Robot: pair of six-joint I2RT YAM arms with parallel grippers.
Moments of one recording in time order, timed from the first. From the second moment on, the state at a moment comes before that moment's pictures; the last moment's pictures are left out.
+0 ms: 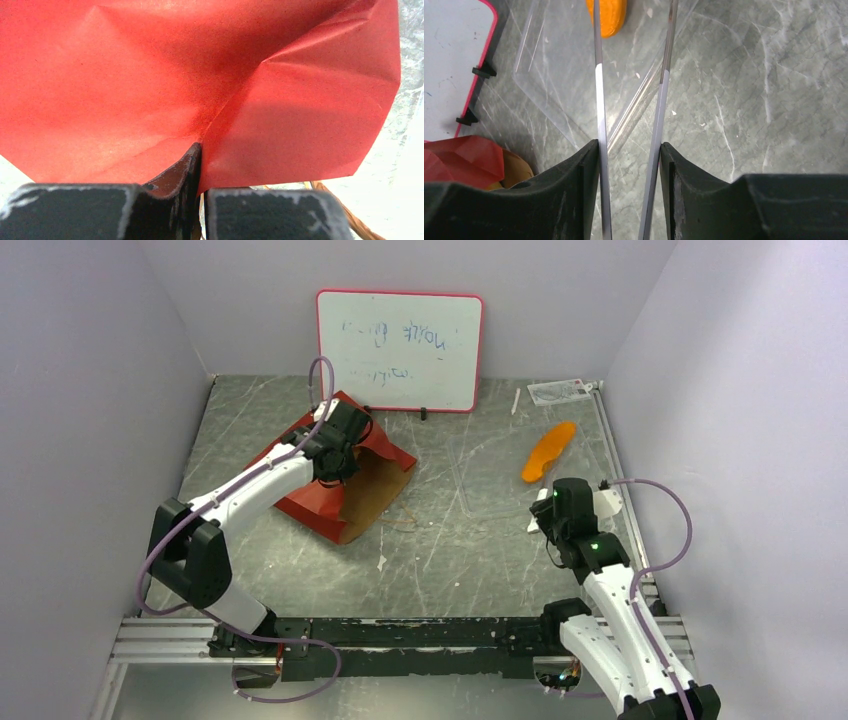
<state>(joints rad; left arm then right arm) -0.58 1.56 1.26 -0.74 -0.44 -0.76 0.20 0.72 0.59 -0.63 0.36 1.04</state>
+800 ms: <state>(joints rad) -0.58 1.59 1.29 -0.73 -0.44 -0.76 0.20 0.70 0.76 -0.71 0.31 0.93</state>
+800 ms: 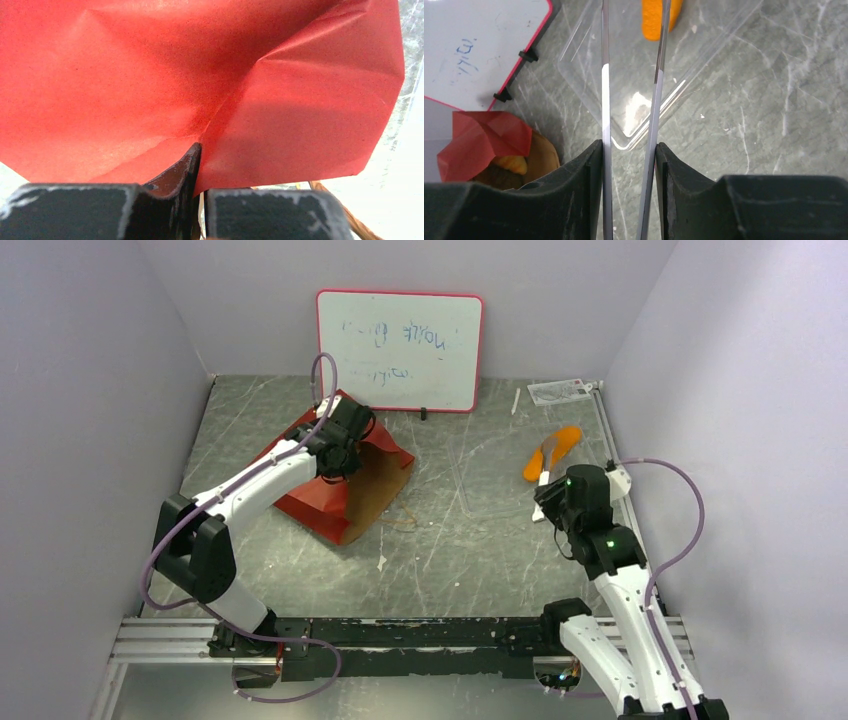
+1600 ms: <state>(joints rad) -0.58 1.54 1.27 -0.73 -0.46 -0.77 0.52 1.03 0.78 -0.52 0.07 0.86</state>
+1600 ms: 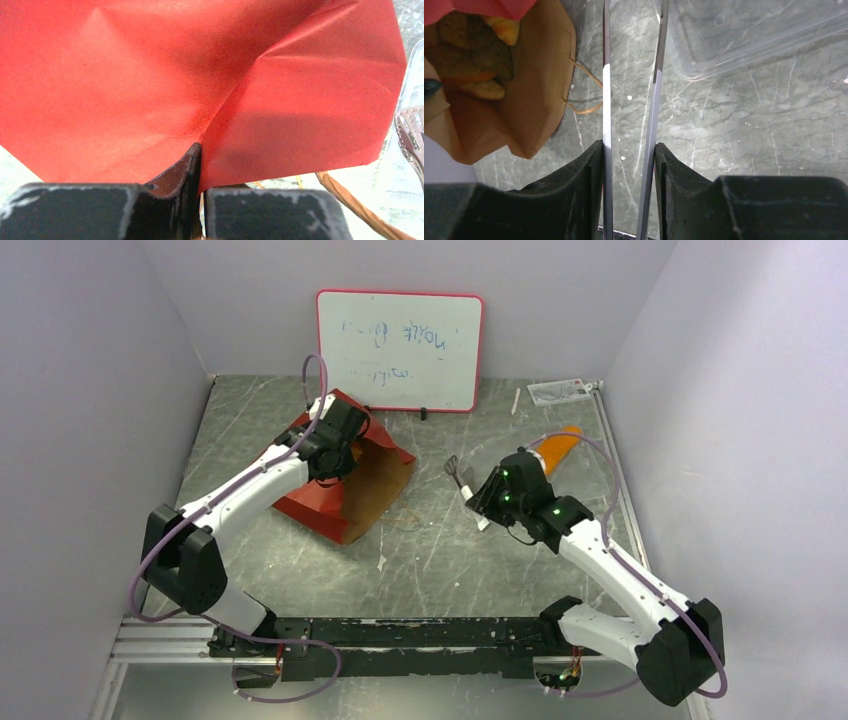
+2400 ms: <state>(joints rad) -0.57 1.46 1.24 -0.75 -0.51 -0.79 0.53 1.17 0.70 -0.36 -0.09 0.88</state>
